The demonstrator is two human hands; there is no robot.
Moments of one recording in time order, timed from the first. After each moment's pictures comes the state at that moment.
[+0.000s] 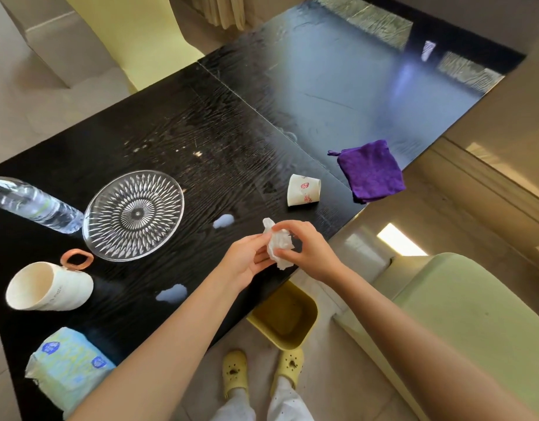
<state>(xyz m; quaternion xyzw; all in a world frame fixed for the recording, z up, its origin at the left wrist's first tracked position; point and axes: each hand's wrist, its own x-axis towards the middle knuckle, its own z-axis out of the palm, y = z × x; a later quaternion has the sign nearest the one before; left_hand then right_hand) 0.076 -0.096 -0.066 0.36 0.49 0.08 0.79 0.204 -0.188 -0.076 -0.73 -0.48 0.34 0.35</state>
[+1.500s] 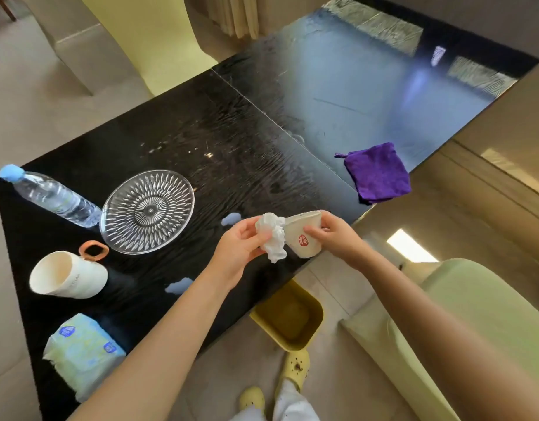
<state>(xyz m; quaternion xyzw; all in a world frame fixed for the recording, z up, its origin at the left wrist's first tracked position) 0.055 -0.106 -0.023 0.50 0.42 0.14 0.74 0.242 -0.196 -0.062 -0.73 -0.31 0.47 0.38</state>
